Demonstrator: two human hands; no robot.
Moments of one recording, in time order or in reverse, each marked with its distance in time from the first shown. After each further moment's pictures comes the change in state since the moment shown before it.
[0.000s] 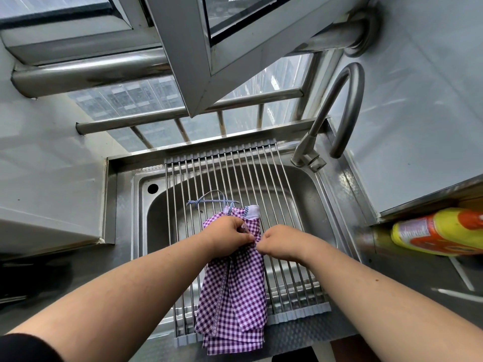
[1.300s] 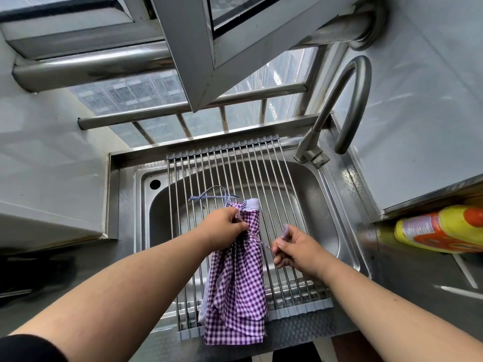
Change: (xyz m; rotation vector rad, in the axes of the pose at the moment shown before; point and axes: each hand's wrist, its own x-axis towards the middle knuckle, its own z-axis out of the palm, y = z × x) left_hand -0.005 -0.006 -0.006 -0.150 0.069 0.004; right_hand 0.008 0.065 0.033 0.934 0.067 -0.164
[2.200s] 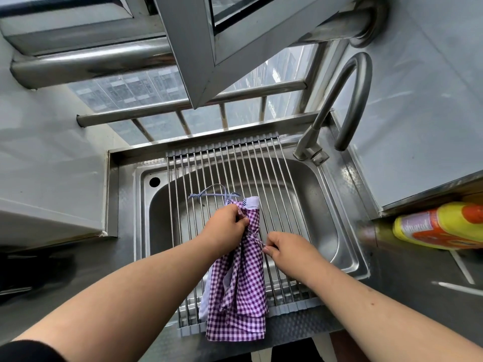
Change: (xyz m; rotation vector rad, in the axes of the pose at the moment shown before) left_hand -0.007 0.007 0.014 0.108 0.181 0.056; right_hand -0.013 -0.015 0.025 -1.133 0.123 -0.086
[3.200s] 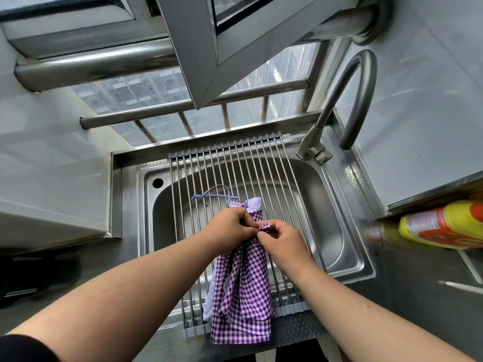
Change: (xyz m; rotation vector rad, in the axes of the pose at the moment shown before) left_hand 0.003 -0.004 -0.007 -0.156 -0.144 0.009; right_hand 0.016 -0.021 0.031 0.974 0.237 0.088
